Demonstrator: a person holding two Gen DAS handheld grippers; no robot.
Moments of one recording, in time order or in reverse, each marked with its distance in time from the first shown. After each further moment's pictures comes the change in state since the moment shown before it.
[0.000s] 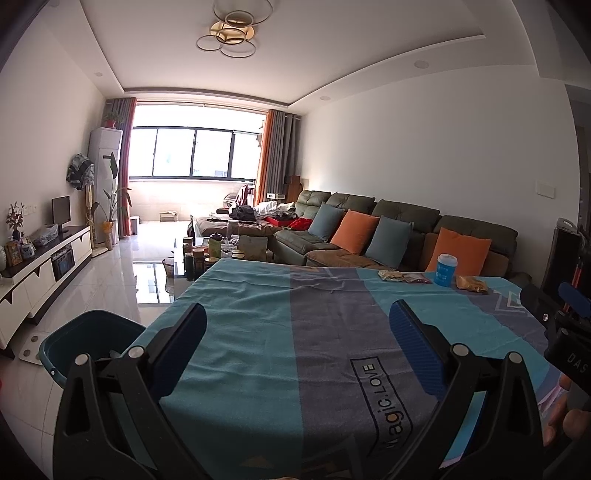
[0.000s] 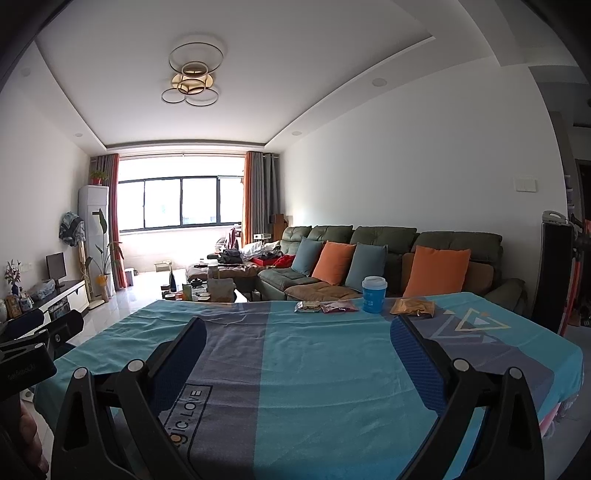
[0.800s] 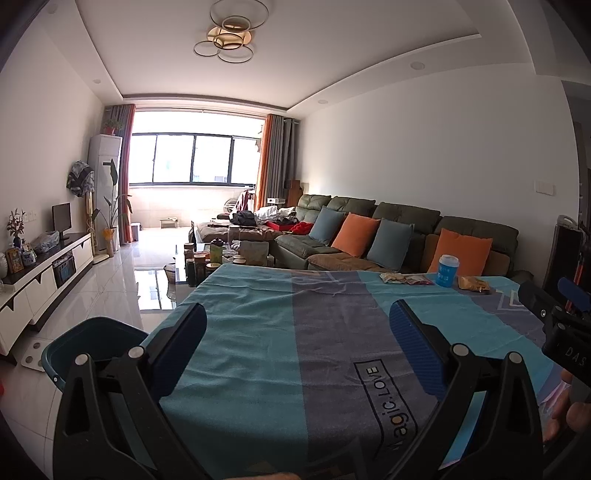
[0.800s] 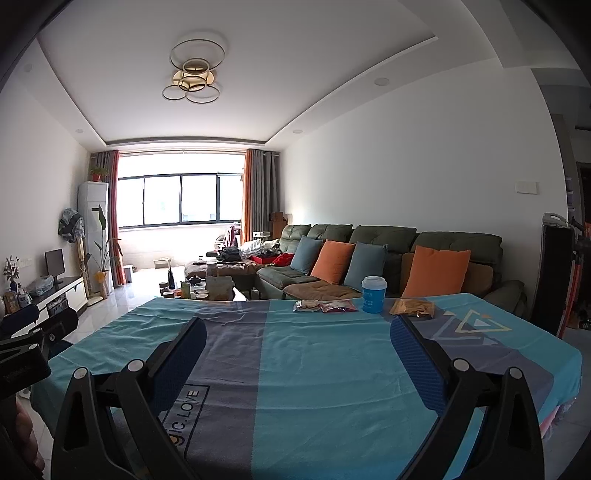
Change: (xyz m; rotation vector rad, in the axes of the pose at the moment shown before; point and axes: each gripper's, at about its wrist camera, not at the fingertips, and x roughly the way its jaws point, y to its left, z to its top) left arm 0.004 -0.003 -0.002 0.018 -0.022 -0.001; right arm 0.007 -0.001 0.002 -0.007 0.010 -0.008
